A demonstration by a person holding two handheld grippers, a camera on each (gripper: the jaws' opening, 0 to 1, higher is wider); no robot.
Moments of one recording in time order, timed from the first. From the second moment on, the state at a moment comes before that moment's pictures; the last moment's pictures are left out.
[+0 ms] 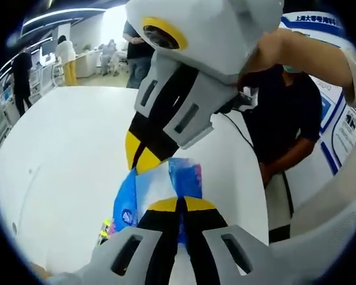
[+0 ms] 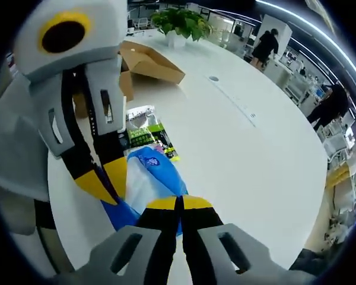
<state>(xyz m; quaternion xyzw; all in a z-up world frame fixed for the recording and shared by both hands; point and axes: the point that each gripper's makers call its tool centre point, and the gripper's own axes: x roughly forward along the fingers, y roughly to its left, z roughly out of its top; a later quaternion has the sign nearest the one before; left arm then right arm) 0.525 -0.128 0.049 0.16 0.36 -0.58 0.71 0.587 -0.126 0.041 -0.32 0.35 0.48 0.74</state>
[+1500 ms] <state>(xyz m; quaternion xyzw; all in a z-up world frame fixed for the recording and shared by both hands) 0.540 -0.168 0.015 0.15 0.37 -0.59 0.70 0.605 -0.165 0.011 -0.32 0.39 0.45 0.74</state>
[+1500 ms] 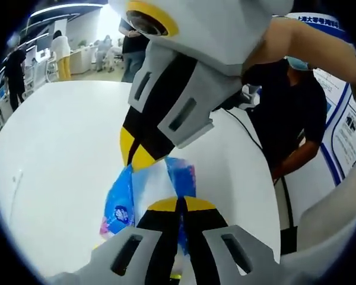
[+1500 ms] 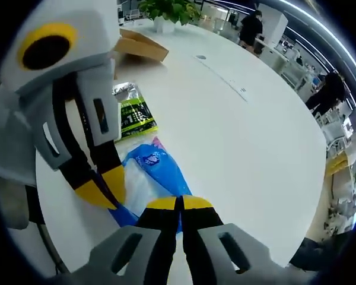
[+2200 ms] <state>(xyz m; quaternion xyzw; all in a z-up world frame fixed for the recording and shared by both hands) 0.538 -0.147 0.045 0.17 0.35 -0.57 0.72 0.601 -0.155 0.034 -0.33 0.37 0.43 0.75</state>
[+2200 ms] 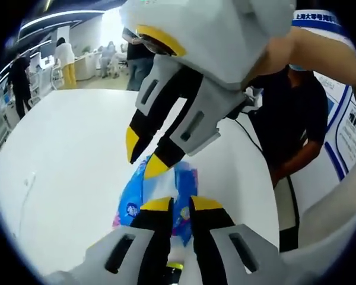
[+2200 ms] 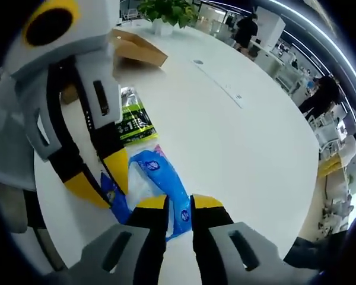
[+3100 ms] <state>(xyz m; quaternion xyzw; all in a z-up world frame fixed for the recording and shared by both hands) 0.521 -0.016 0.102 0.13 0.34 -0.49 0.79 0.563 -0.071 0.094 -0.26 0.34 0.42 0.80</state>
